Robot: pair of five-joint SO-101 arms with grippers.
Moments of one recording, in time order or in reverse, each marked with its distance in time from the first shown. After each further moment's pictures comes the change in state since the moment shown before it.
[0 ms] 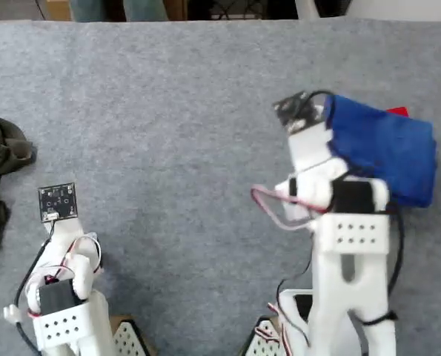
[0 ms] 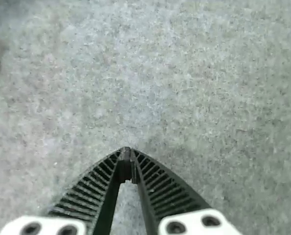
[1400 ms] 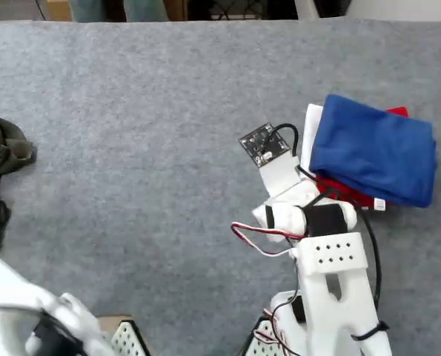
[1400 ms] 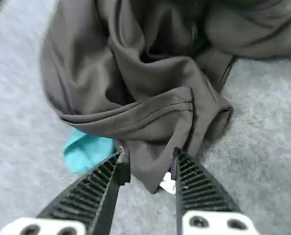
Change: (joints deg) left arm -40.8 69.4 -45.7 -25.5 -20.2; right arm -7.3 -5.8 12.2 -6.6 0.0
